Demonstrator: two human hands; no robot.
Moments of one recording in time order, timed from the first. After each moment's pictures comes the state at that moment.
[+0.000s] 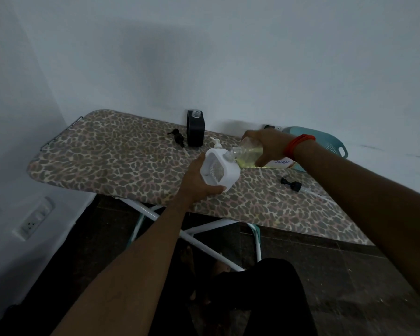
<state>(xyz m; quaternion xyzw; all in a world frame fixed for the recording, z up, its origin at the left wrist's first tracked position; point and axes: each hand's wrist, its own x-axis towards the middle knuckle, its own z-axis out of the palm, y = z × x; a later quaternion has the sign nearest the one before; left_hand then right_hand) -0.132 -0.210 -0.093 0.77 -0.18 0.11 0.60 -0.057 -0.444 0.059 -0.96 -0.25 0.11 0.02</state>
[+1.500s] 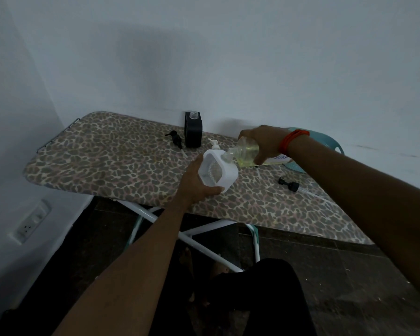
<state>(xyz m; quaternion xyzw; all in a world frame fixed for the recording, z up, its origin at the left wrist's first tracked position) -0.134 -0.210 -0.093 0.78 -0.14 0.08 0.60 -0.064 -0.429 0.077 -0.96 -0.25 0.11 -0.09</state>
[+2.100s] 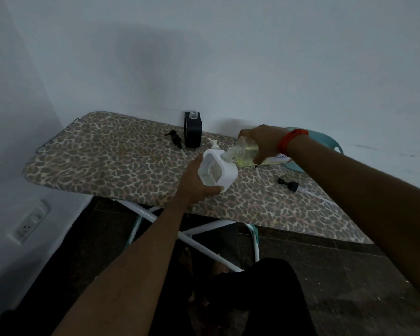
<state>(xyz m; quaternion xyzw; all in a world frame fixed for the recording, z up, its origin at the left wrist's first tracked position) -0.133 -0.209 -0.093 0.79 -0.13 0.08 0.59 -0.063 -0.428 0.076 -0.96 -0.24 0.11 -0.09</state>
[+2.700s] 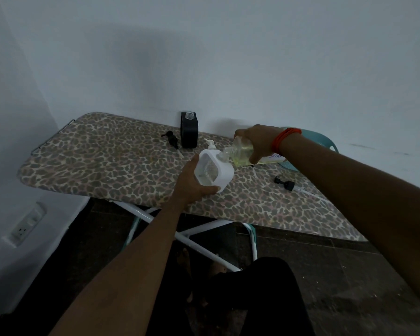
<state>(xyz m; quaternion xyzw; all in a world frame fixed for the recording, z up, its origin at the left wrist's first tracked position) -0.128 -0.209 -0.099 0.79 -0.14 0.08 0.59 -0.062 -0.426 0.077 -0.96 -0.24 0.11 -0.10</state>
